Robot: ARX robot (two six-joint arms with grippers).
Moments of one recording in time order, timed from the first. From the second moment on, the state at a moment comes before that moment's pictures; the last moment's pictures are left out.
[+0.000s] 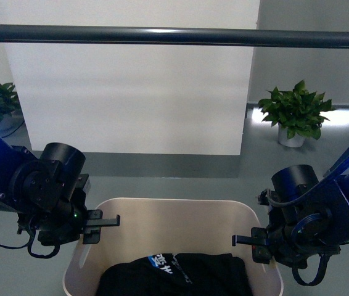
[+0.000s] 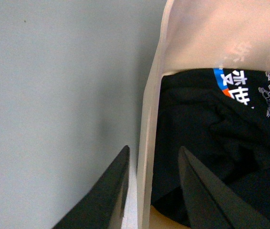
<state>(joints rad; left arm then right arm) -0.10 2.43 1.47 0.04 -0.09 -0.14 0.15 2.45 1.38 0.12 0.00 0.25</state>
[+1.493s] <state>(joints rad) -0.06 1.25 0.47 0.78 -0.05 -0.01 0.07 1.34 0.43 0.90 0.06 0.00</state>
